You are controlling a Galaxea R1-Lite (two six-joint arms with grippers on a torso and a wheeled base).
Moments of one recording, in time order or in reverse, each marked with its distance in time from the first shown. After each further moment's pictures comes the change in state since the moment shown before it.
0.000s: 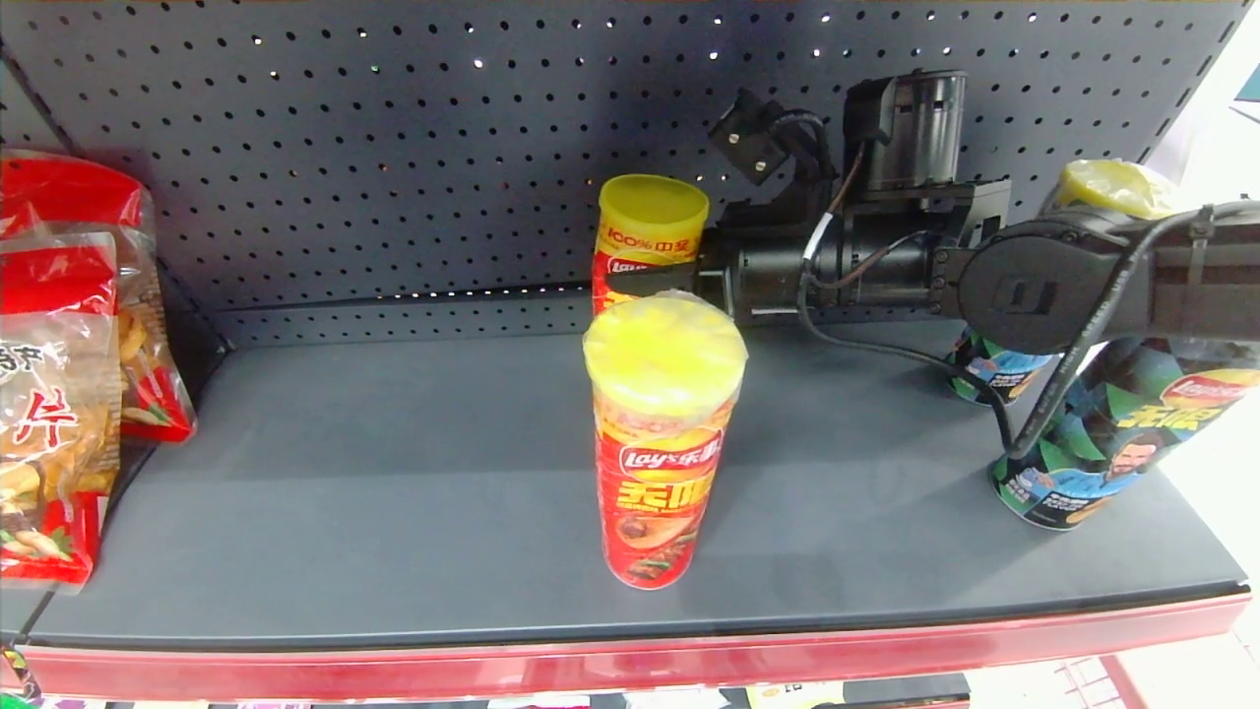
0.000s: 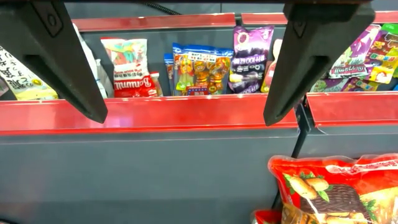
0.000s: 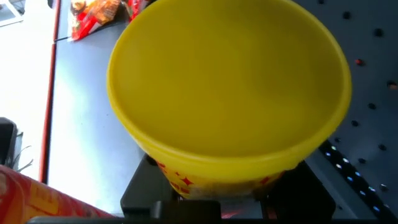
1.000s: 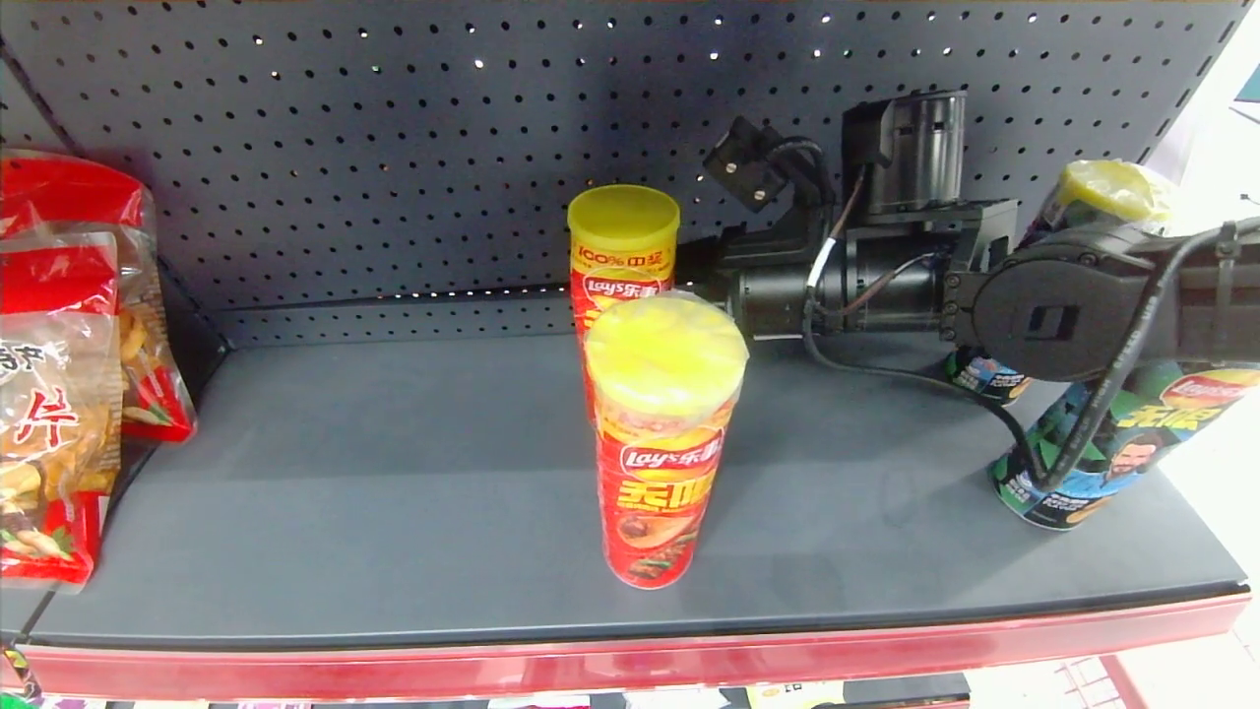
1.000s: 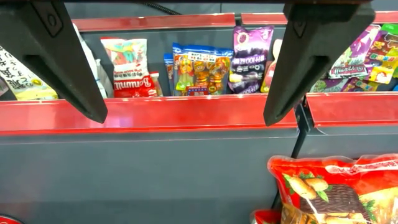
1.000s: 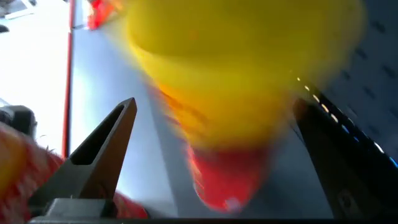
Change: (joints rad) left arm 0.000 0.000 0.000 0.000 0.000 0.000; right arm 0.015 -0.040 0.093 -0.004 0.000 -0.009
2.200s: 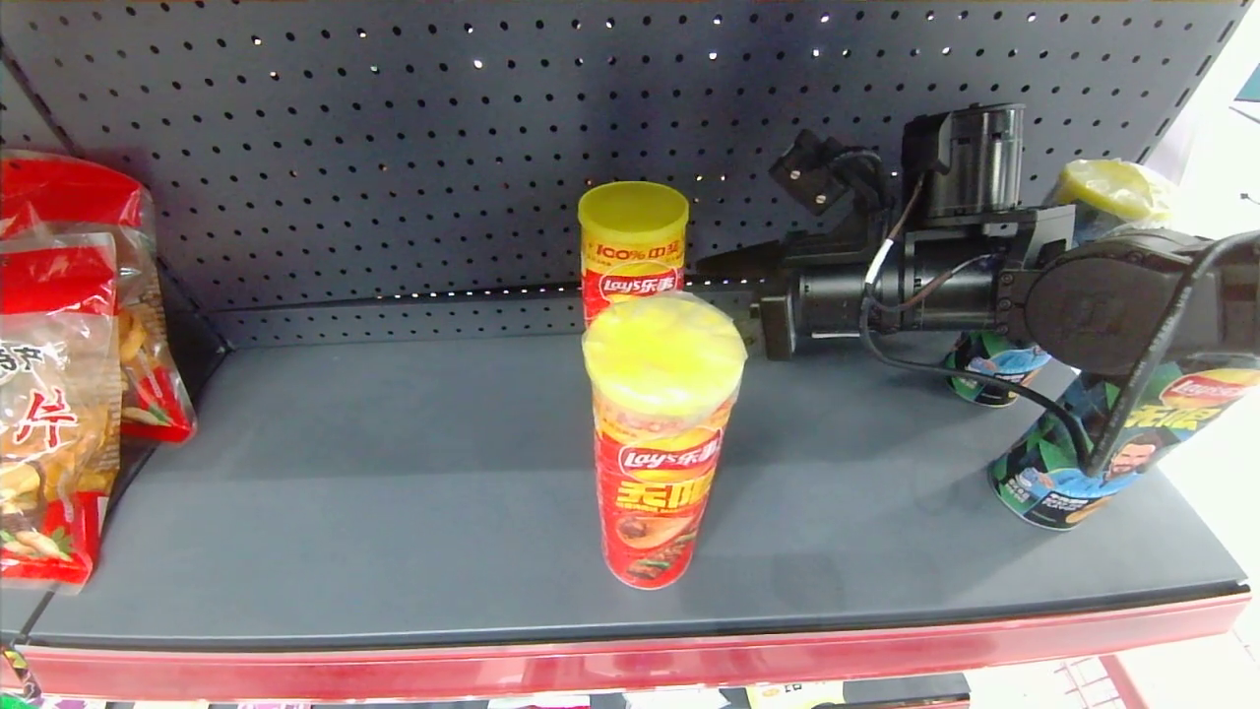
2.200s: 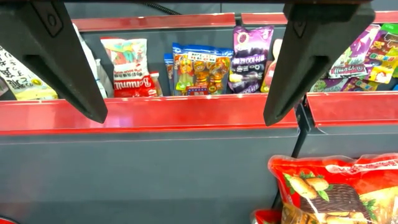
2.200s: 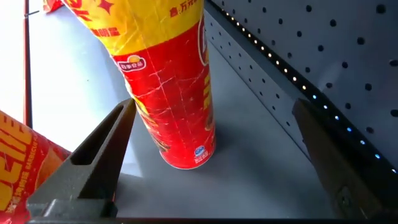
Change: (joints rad) left arm 0.000 0.000 0.000 0.000 0.000 0.000; right arm -0.113 -0.039 0.073 -0.001 -0.004 -0.007
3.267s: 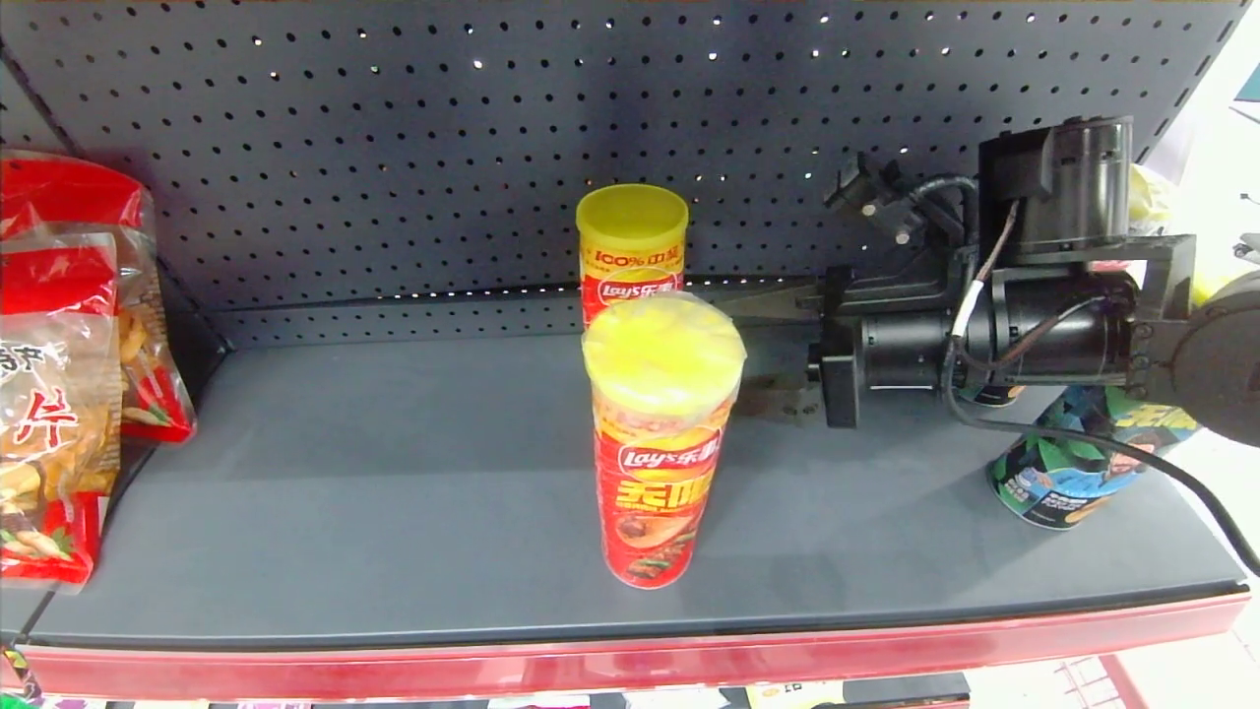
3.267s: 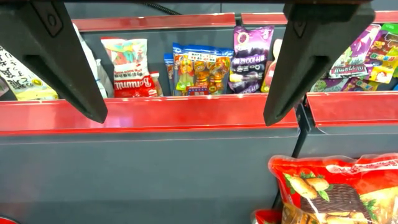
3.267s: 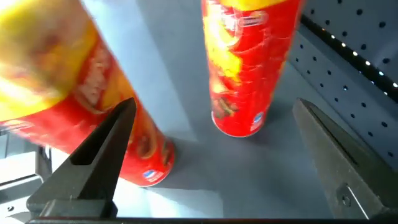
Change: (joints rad) left arm 0.000 0.000 0.000 0.000 0.000 0.000; right arm 0.049 -0.187 0.239 0.000 0.008 -0.012
